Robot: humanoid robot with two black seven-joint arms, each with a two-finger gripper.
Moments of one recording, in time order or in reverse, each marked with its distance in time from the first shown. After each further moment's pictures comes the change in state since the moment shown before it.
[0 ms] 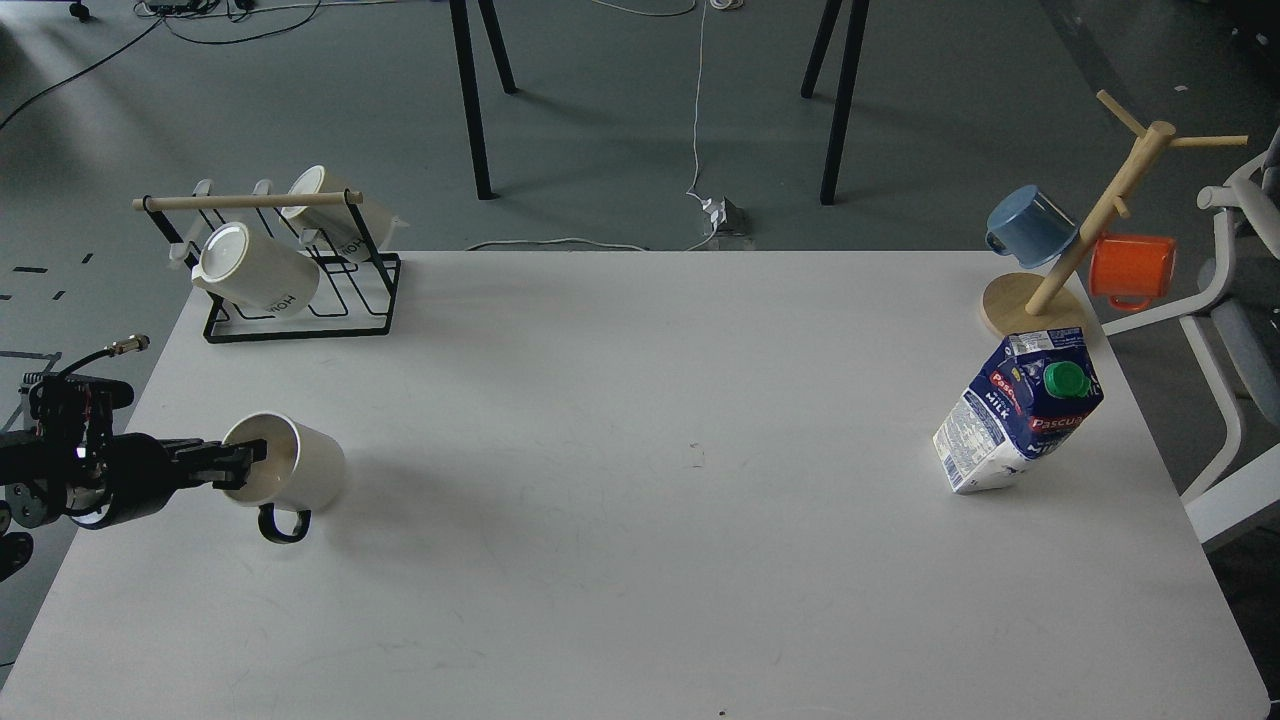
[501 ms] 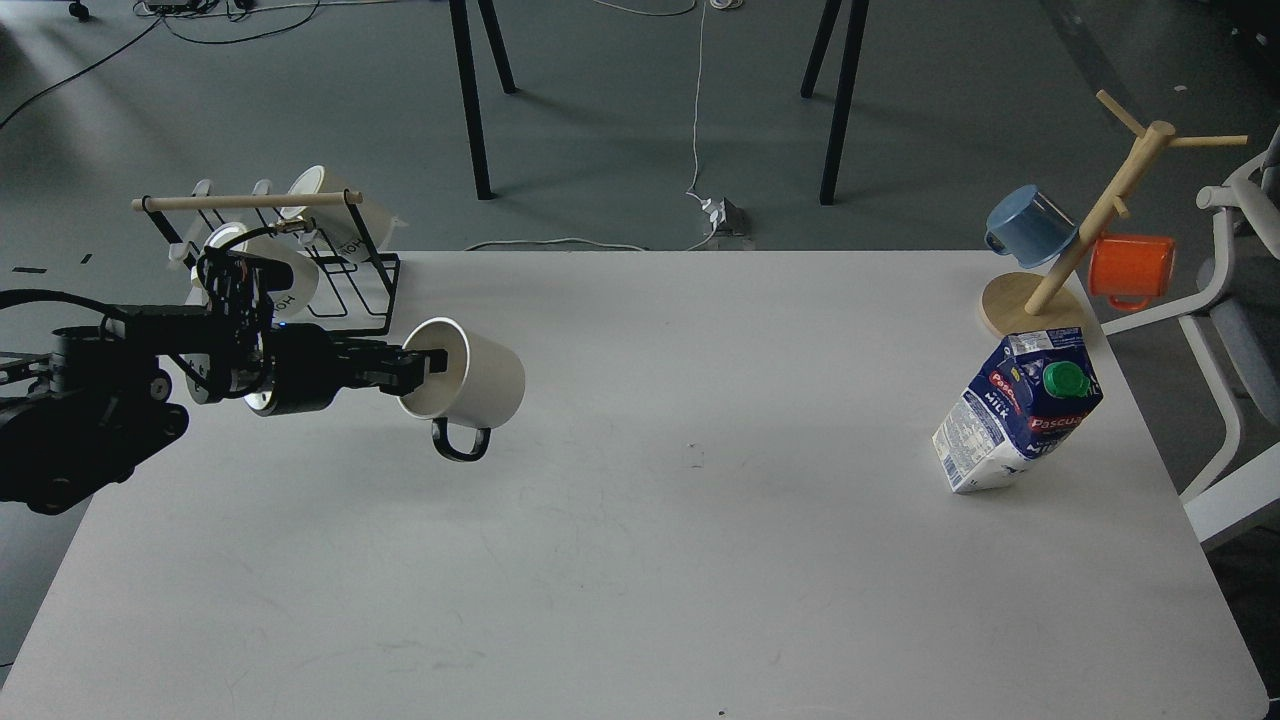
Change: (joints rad) left arm -0.235 -0.246 -0.012 -0.175 0.003 -0.206 0.000; right arm 0.003 -0.003 0.004 -0.043 -0.001 0.000 0.000
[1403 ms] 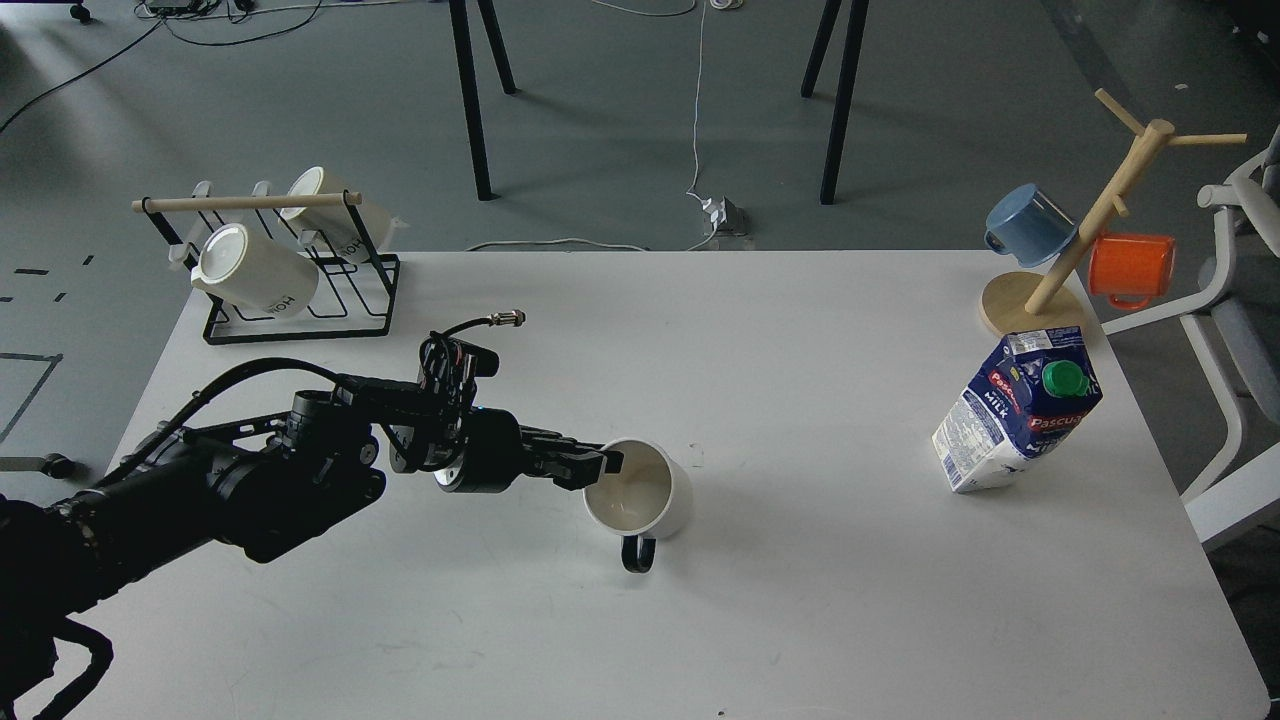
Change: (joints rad) left arm 0.079 -0.264 0.005 0.083 0.052 -0.014 0.000; right arm -0.001 -0.001 -0.006 -0.003 0.000 0.000 -0.002
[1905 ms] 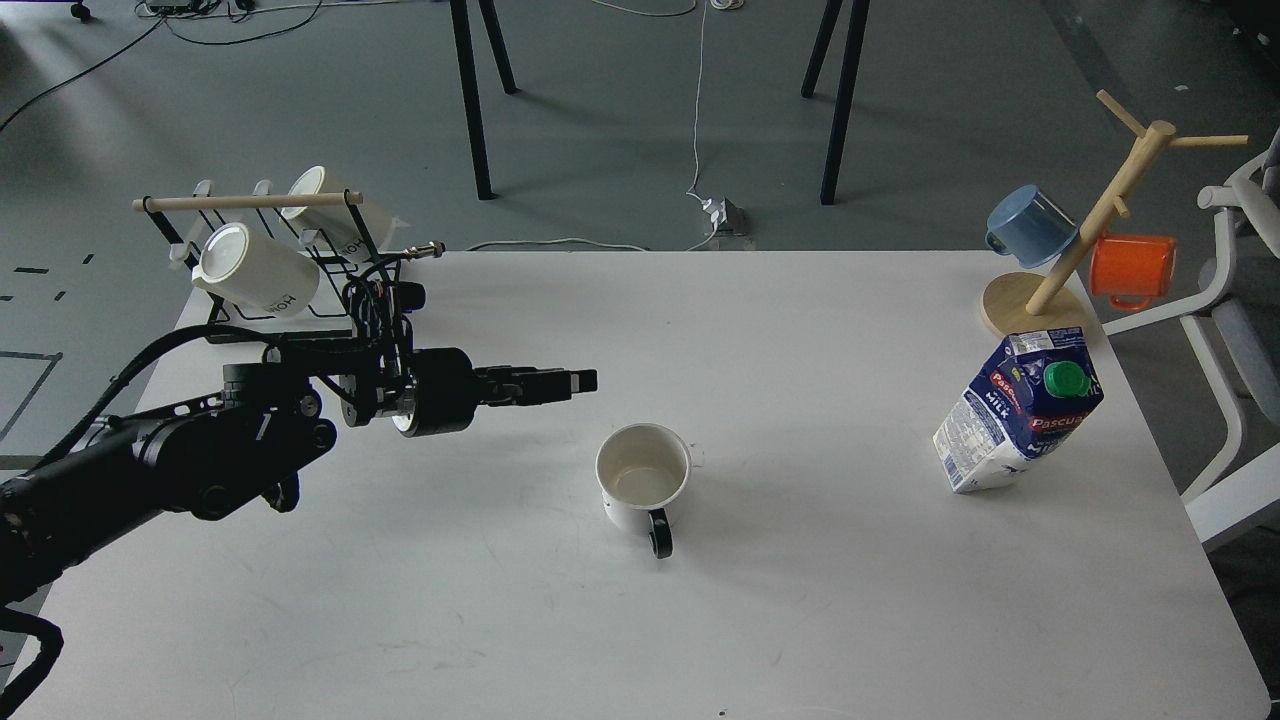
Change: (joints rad) left arm -0.006 0.129 -0.152 -0.034 -0.321 -0.005 0.000; right arm -0.022 -0.009 0.013 0.020 0.024 0.000 -0.009
